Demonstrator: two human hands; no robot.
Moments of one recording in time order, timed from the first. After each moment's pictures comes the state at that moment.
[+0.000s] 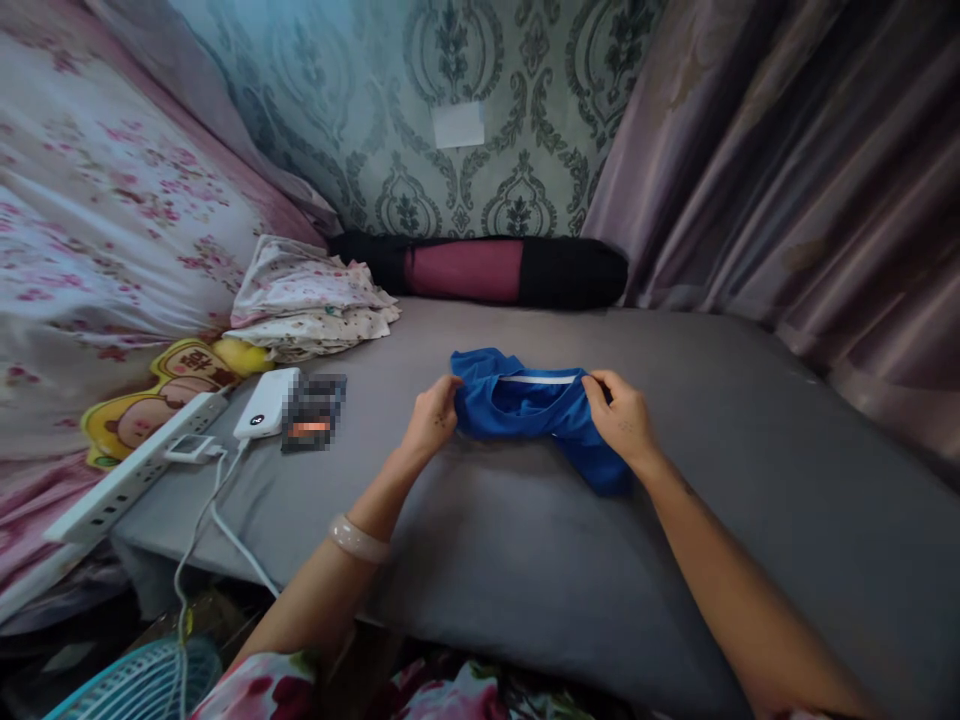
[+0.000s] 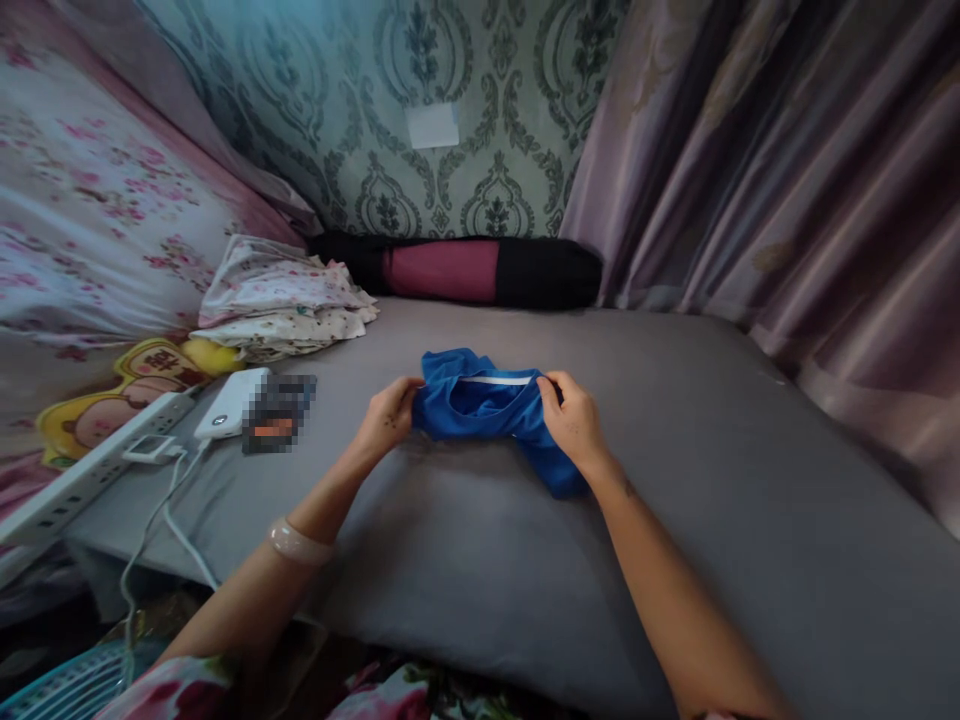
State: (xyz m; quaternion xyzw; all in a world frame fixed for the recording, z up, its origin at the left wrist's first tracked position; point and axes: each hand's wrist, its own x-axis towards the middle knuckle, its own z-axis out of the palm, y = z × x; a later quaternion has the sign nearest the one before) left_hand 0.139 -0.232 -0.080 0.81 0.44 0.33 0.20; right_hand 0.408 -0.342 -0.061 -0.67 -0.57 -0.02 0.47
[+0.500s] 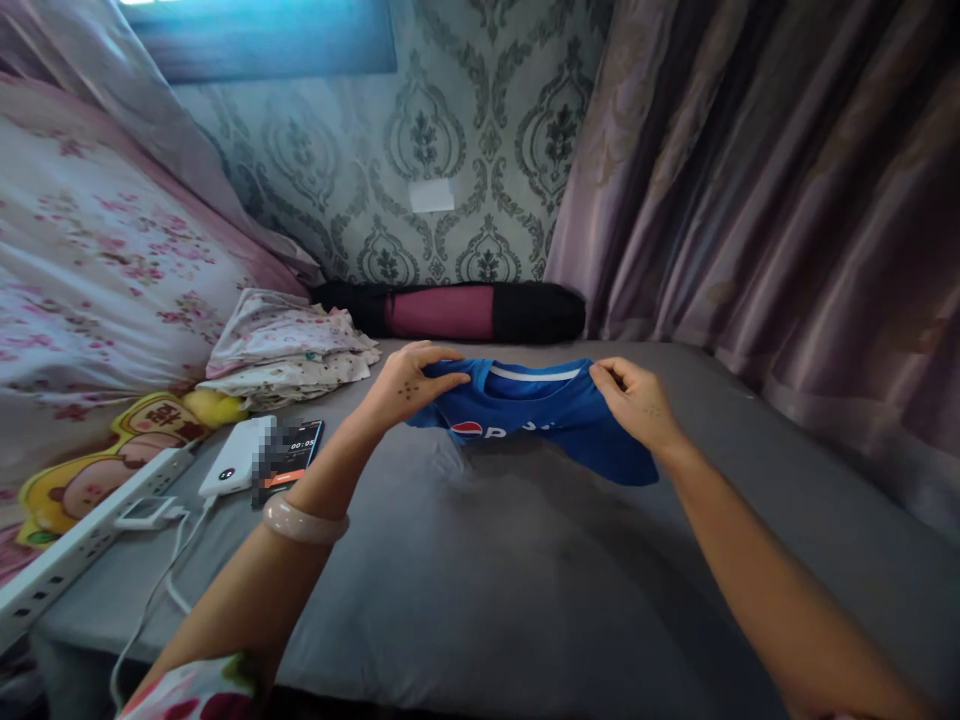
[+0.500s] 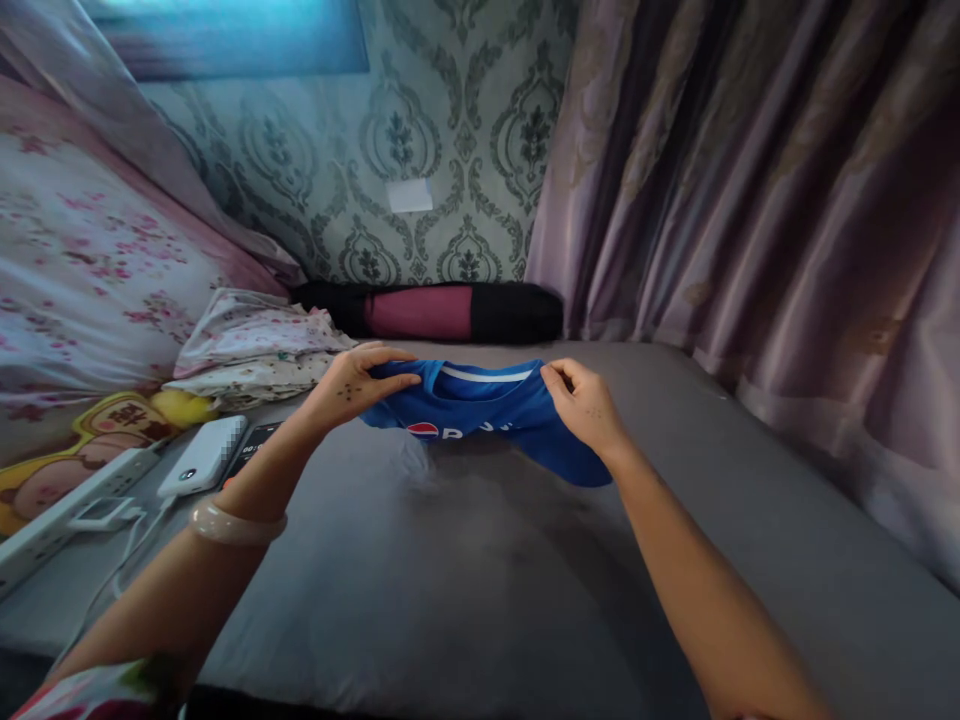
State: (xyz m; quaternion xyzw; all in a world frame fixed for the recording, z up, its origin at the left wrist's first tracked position) left_hand 0.151 -0.217 0.052 0.88 0.28 0.36 0.17; right_hand 0.439 -0.358 0.016 -0.65 -0.57 0.00 0.51
